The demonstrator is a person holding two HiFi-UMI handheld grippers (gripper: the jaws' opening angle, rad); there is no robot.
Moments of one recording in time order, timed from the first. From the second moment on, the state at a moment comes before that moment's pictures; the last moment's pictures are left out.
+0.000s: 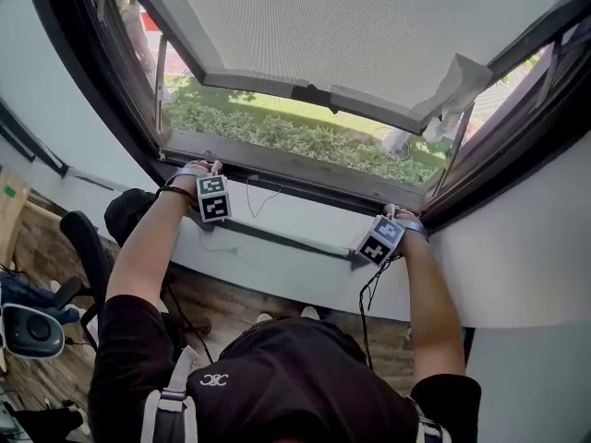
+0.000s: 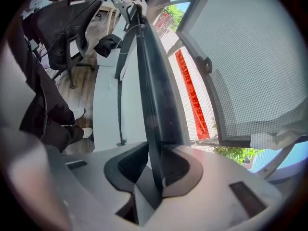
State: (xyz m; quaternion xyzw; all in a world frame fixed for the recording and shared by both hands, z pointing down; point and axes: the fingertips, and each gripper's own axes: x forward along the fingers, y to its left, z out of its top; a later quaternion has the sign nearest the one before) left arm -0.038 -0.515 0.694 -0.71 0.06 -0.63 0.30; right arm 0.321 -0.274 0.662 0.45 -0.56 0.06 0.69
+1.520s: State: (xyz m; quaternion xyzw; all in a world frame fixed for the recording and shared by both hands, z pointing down) left arm -0.033 -0.524 0.703 -0.72 0.13 -0.60 0.31; right arm 0.326 -0.281 0.665 0.49 -0.49 0.00 0.72
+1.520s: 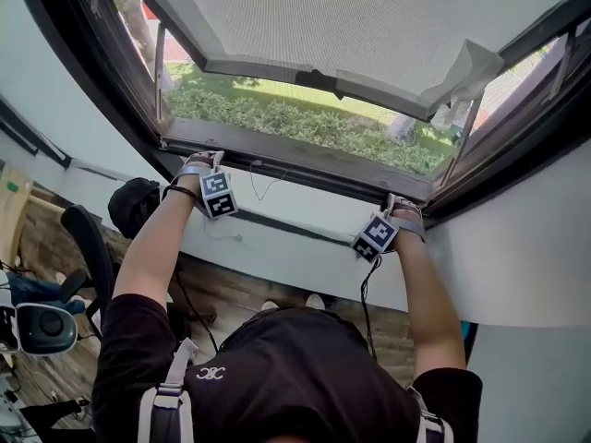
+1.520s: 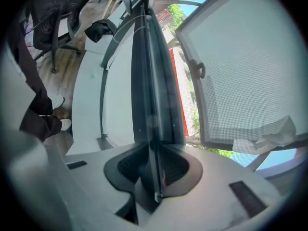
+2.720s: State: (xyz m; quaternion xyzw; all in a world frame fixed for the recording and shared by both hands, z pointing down) left arm -0.009 -0.466 0.584 -0.88 0.36 -0.29 0.07; right arm 0.239 -0.305 0.561 0.68 -0.66 0.00 0.31
